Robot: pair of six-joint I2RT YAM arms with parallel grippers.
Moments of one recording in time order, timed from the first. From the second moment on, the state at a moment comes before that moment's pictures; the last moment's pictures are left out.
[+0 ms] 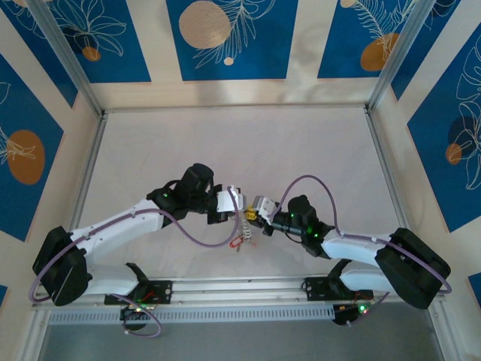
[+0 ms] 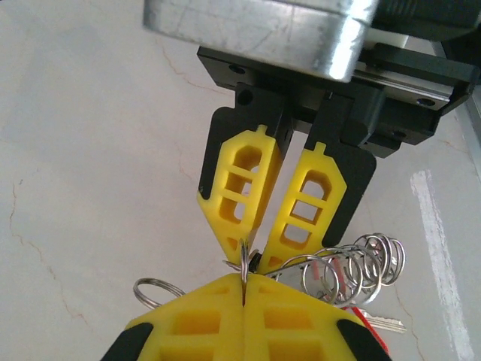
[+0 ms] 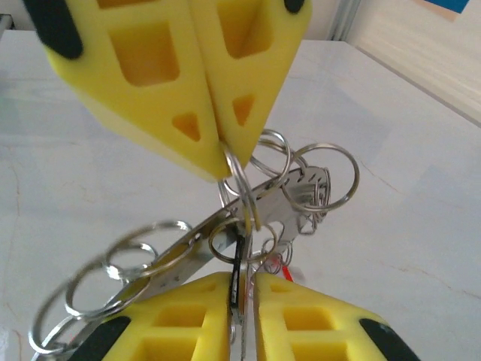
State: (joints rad) left arm -0.79 1.27 0.88 -0.31 0.43 0.66; right arm 0.76 1.19 0.25 0.65 -0.34 -0.29
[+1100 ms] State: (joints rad) left arm -0.78 1.30 0.88 -0.31 0.42 0.66; right arm 0.74 1.06 0.23 0.60 -0.29 -0.37
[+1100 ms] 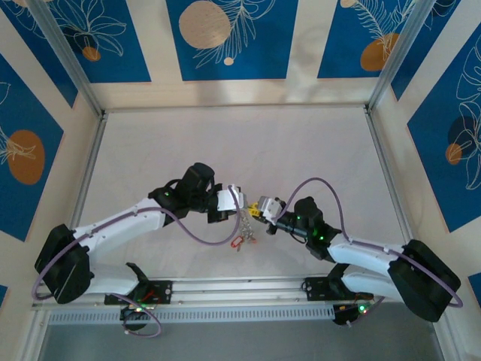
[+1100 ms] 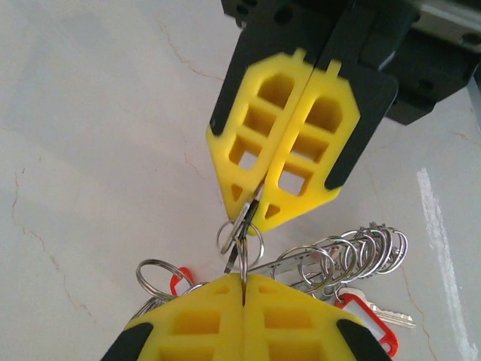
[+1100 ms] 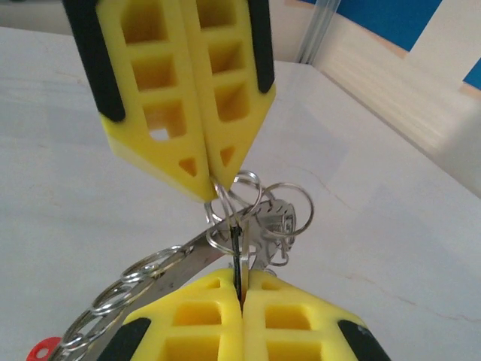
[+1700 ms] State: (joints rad) left arm -0.78 1.33 0.89 -0.30 0.42 0.66; right arm 0.71 0.98 0.38 0.24 -0.31 -0.59
